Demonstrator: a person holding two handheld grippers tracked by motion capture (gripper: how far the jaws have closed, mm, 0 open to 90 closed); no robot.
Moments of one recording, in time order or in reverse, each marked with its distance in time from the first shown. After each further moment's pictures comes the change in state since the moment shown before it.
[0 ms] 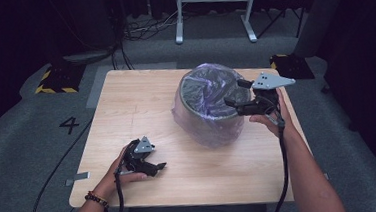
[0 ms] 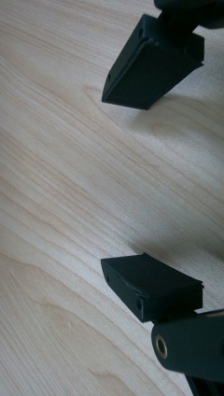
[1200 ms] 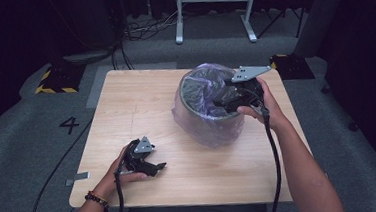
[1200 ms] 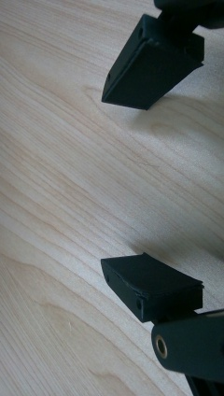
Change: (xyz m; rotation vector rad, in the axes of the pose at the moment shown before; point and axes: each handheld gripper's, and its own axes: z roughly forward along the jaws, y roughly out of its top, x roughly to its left) left arm 0.000 0.000 0.000 0.001 -0.002 0.001; right arm 0.003 0.023 0.038 0.179 0.080 -0.044
